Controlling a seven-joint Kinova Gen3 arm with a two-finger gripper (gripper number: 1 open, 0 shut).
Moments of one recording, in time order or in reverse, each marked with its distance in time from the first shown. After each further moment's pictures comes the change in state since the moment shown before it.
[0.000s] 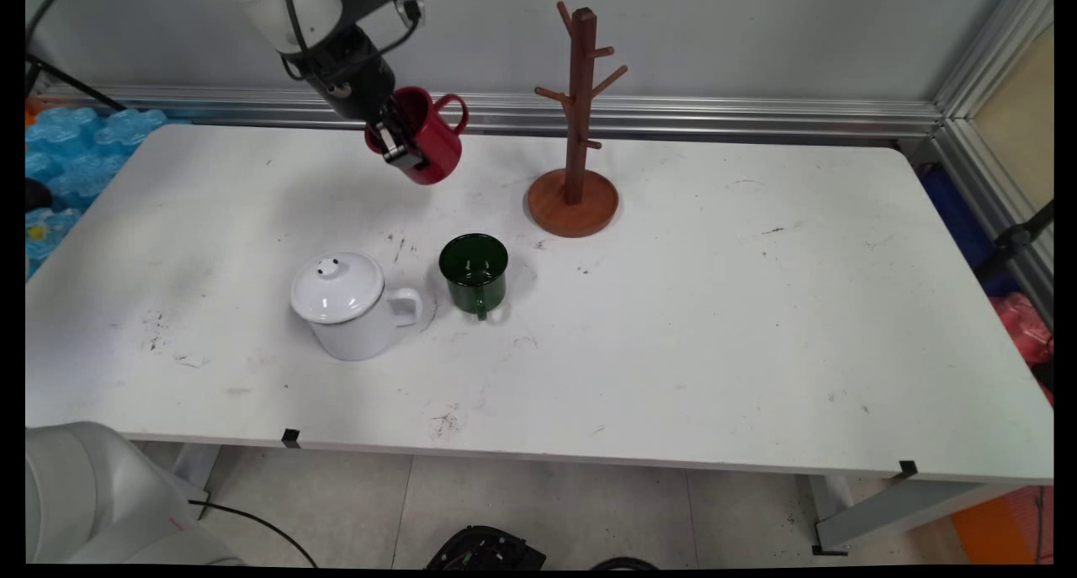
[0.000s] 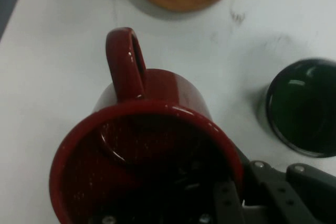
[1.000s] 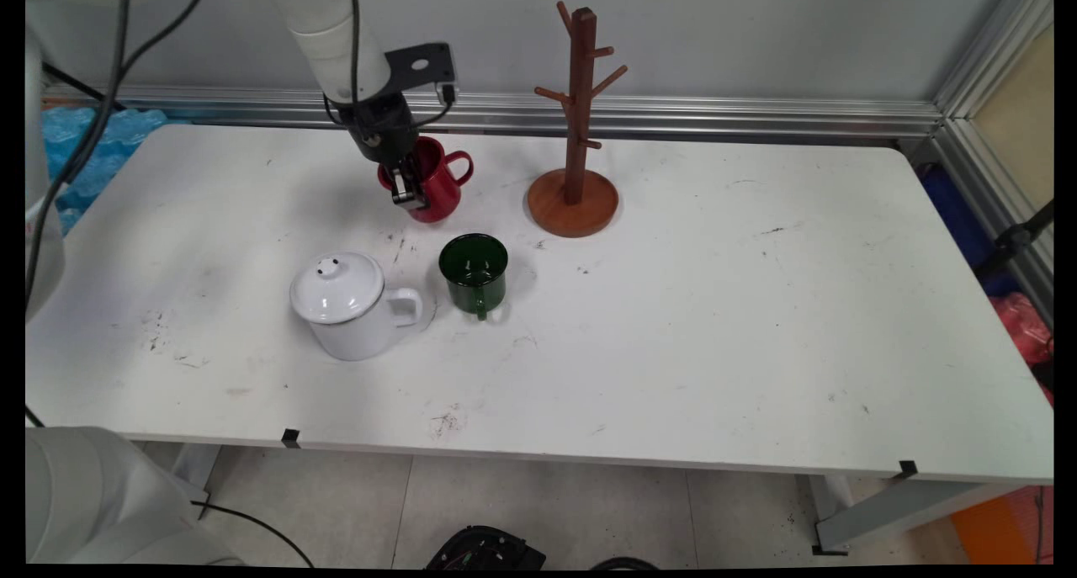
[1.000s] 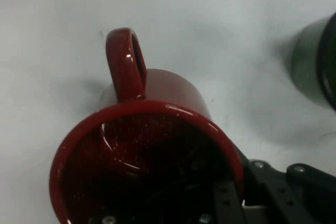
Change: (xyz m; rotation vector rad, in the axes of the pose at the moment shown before) arm 0.012 -0.019 0.083 -0.040 -0.178 0.137
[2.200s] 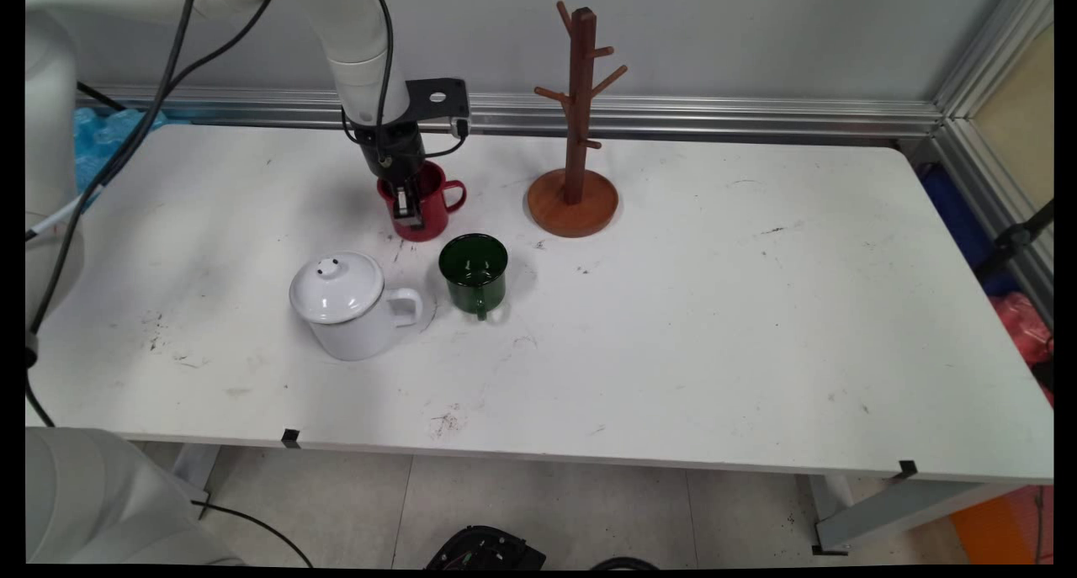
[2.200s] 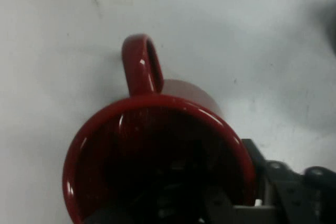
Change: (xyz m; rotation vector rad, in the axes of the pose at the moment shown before) arm 0.013 -0.008 0.041 0.004 -0.120 0.039
